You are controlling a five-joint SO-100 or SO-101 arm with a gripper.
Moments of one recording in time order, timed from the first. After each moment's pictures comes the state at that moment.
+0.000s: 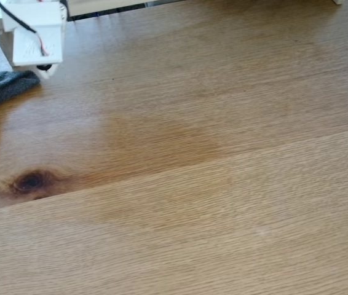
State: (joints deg) arm 10.2 111.0 134.3 50.5 2.8
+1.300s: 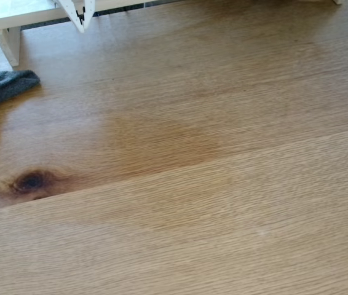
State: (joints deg) arm -0.8 189.1 186.2 72.6 -0.5
